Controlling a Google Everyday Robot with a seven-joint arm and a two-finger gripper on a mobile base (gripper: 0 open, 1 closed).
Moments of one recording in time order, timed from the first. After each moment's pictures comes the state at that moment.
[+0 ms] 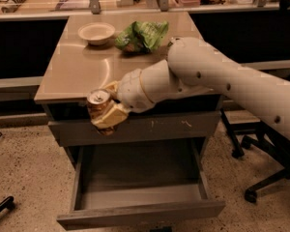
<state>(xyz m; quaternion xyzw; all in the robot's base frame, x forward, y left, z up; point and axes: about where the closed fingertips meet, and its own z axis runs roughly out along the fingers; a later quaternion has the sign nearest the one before) 0.517 0.108 0.840 -0.65 0.57 0.29 0.40</state>
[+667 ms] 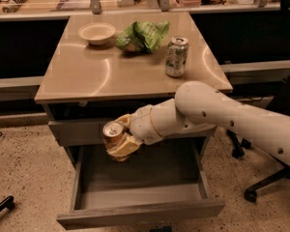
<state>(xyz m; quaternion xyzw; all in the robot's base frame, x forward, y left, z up) 0.494 0.081 0.744 -0.65 0.59 0.27 0.39</state>
